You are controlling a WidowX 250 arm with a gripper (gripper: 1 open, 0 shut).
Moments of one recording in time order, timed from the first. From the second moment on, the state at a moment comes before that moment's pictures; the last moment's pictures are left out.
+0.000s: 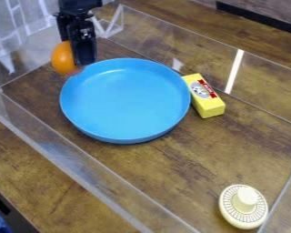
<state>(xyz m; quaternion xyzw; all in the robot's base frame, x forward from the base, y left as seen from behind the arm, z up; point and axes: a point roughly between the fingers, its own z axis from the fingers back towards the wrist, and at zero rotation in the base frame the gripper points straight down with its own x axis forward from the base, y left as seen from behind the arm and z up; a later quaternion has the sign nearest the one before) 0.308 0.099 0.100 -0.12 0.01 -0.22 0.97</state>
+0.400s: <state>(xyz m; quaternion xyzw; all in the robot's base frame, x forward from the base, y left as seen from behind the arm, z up) 0.309 0.100 0.094 -0.12 0.02 -0.22 0.97</state>
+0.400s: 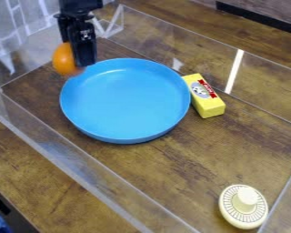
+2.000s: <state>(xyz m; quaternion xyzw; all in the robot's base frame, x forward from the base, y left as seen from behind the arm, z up) 0.321 0.107 0.087 -0.13 0.03 -0.25 0.96</state>
